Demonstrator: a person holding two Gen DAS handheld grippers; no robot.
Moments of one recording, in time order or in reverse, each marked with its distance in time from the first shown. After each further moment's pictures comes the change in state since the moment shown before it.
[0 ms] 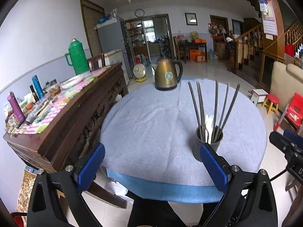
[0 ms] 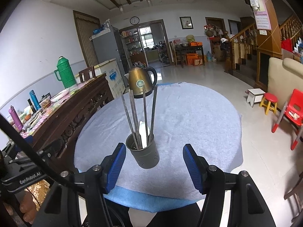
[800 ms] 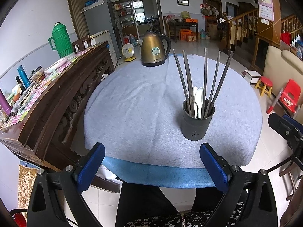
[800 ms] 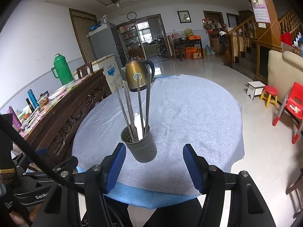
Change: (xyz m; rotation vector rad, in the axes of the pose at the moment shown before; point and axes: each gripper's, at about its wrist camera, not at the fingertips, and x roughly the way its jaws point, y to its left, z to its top) left arm 0.032 -0.028 -0.018 0.034 0.156 -0.065; right arm 0.015 -0.013 -0.013 0.029 0.045 0.002
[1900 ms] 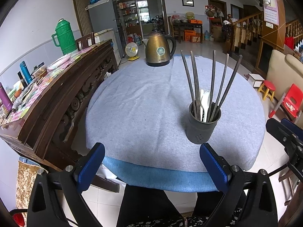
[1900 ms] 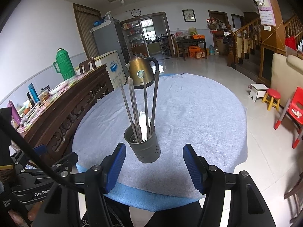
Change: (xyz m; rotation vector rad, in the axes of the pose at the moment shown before) left arm 0.008 0.009 0.003 -0.035 0.006 0.011; right arm 0.013 0.014 0.004 -0.039 0.019 0.006
